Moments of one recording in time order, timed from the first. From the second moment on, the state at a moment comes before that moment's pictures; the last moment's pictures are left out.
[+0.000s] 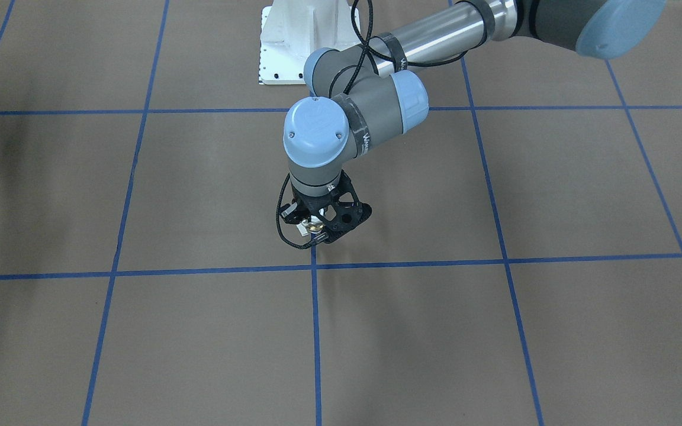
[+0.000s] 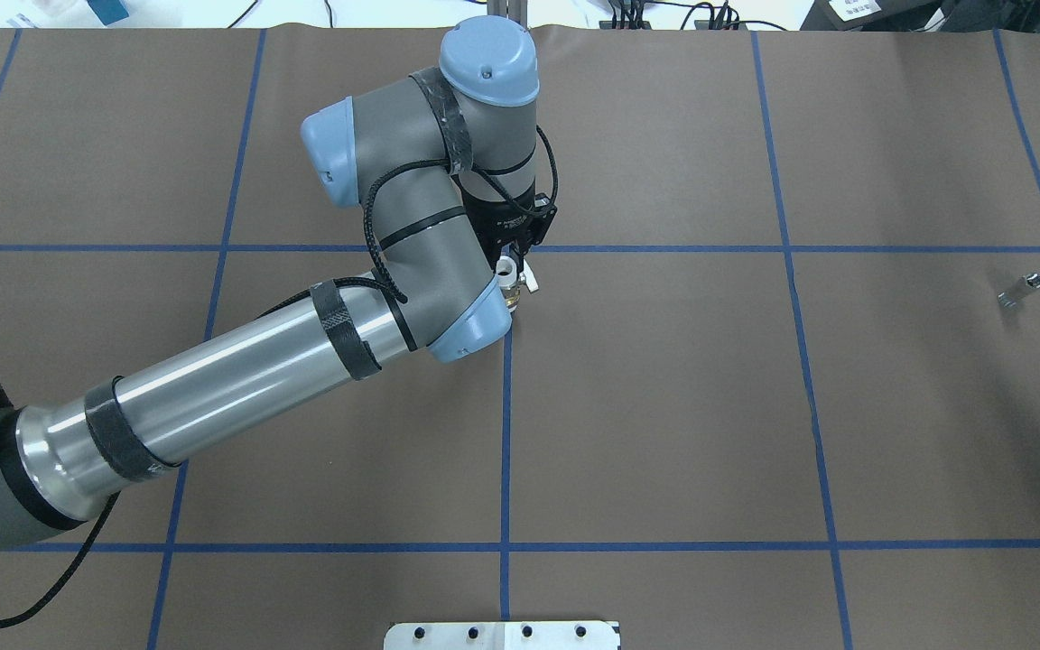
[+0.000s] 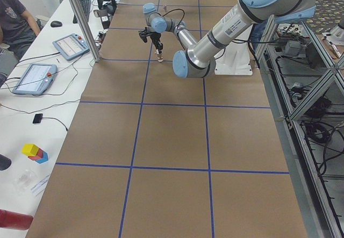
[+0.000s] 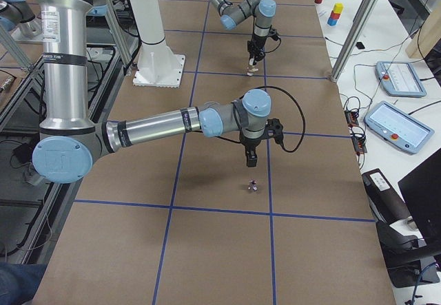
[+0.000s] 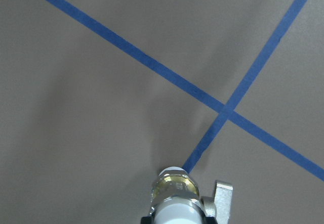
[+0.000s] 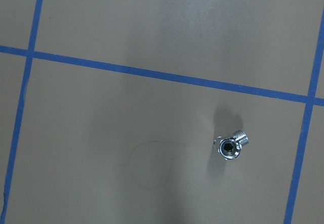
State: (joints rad) left arm -0.65 -2.64 -1.18 -1.55 -2.12 -1.64; right arm 1.32 -1.60 1.83 -1.53 2.37 0.20
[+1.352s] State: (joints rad) left arm -0.64 -2.63 -1.18 -1.57 -2.12 -1.64; right arm 1.32 -1.60 1.84 -1.53 2.38 0.25
